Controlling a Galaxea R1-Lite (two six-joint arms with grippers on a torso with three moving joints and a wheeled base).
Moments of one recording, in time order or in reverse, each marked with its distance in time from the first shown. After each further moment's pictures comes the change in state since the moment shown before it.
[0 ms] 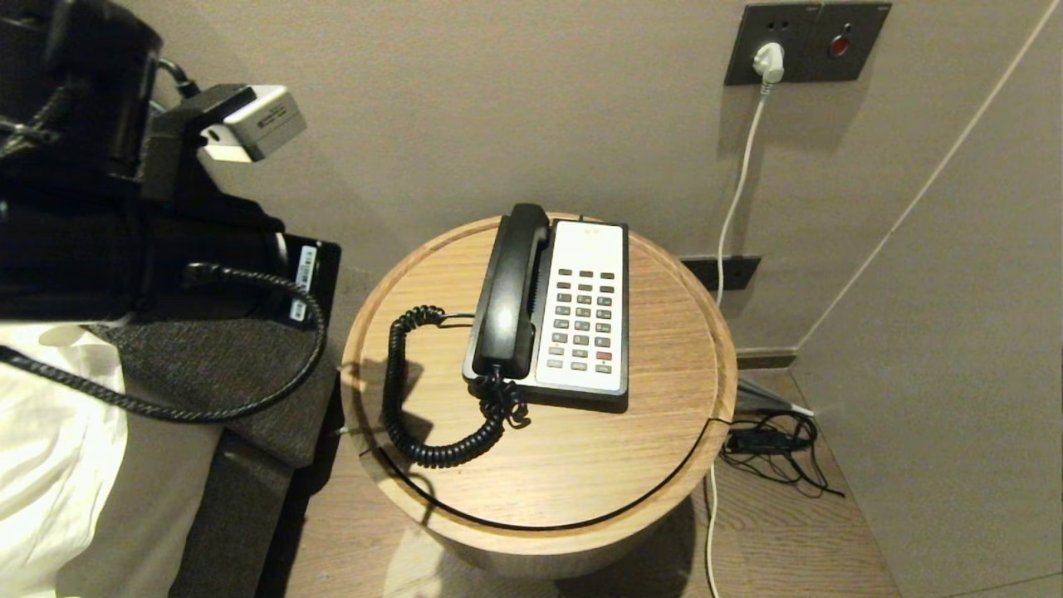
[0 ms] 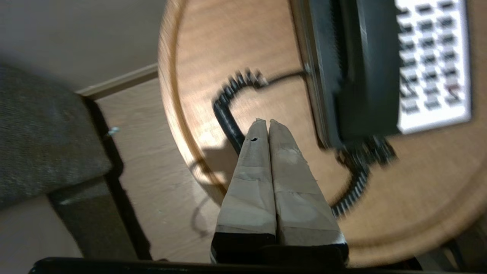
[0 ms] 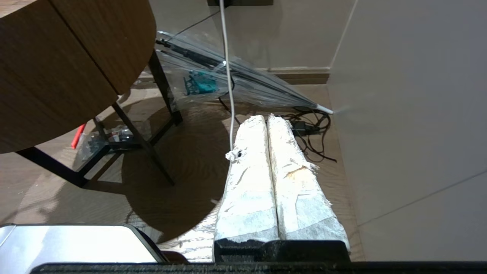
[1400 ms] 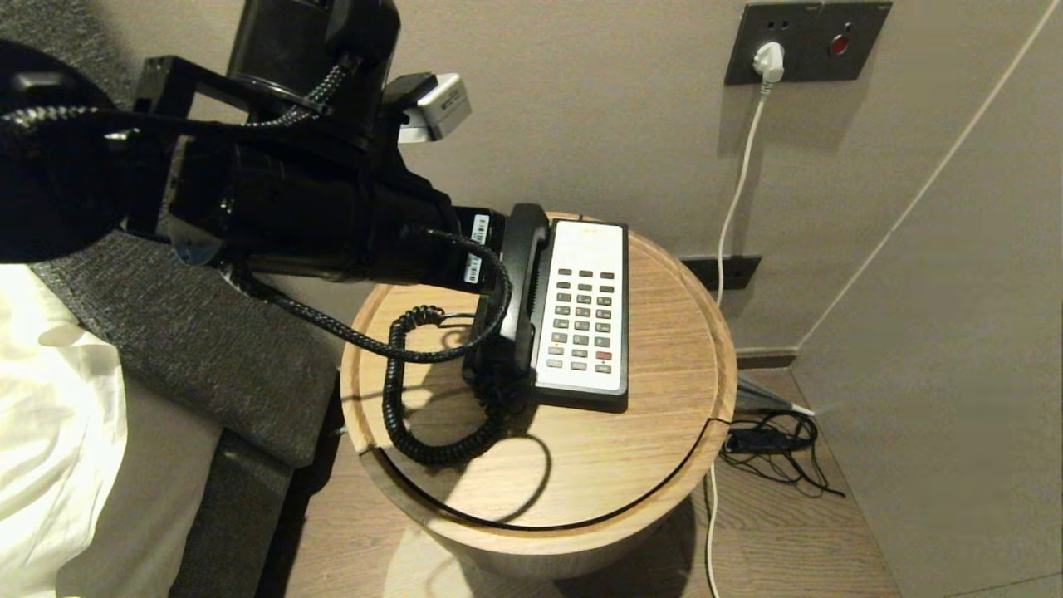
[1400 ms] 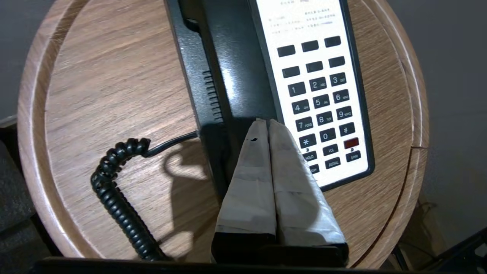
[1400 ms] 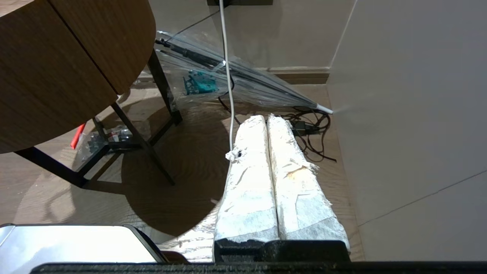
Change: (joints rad) left arm -0.194 0.241 -0.250 -0.003 0.029 -0.122; right arm 0.000 0.000 0.000 0.000 0.000 0.000
